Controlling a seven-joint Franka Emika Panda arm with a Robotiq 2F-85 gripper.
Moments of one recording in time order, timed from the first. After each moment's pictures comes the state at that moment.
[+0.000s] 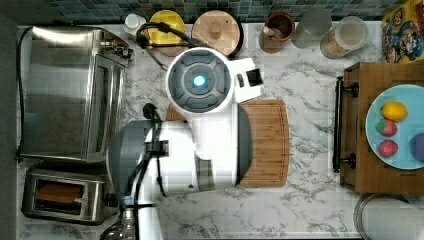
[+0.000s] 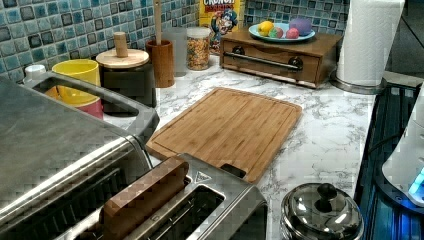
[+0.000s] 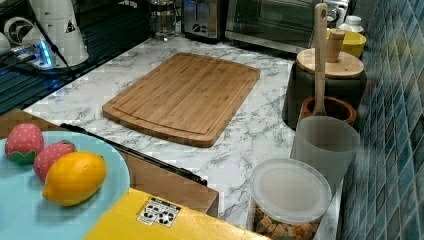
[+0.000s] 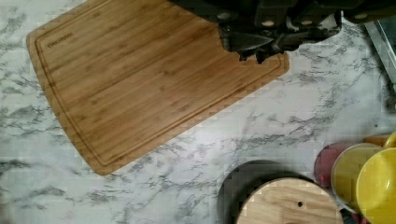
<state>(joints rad) 0.01 -0.01 0.09 -1.79 0.00 0.27 -0.17</state>
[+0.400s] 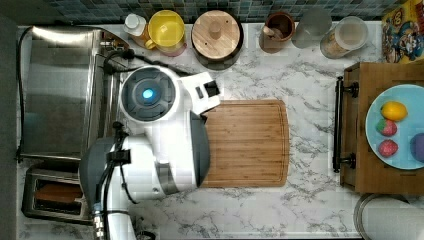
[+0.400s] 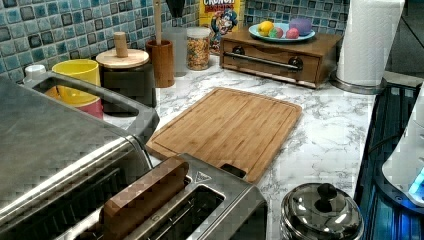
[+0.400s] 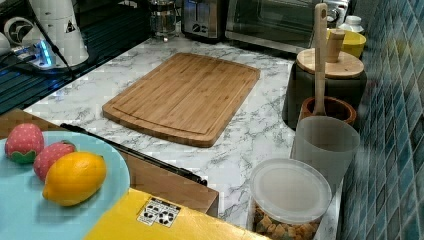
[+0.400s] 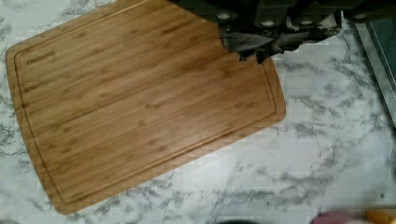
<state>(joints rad) 0.04 -0.02 0.18 -1.91 0.00 0.28 -0.17</state>
